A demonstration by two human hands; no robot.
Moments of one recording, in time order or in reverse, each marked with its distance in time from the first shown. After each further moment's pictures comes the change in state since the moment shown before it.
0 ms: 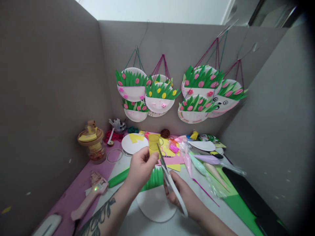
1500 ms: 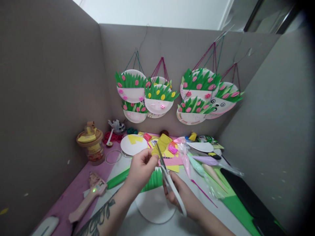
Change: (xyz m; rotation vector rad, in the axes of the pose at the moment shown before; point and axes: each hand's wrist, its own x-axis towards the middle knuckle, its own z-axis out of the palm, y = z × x) left_hand -0.001 0.001 0.001 0.010 -0.029 -0.004; right_hand 0.001 -0.006 0.000 -0.087 0.045 -0.013
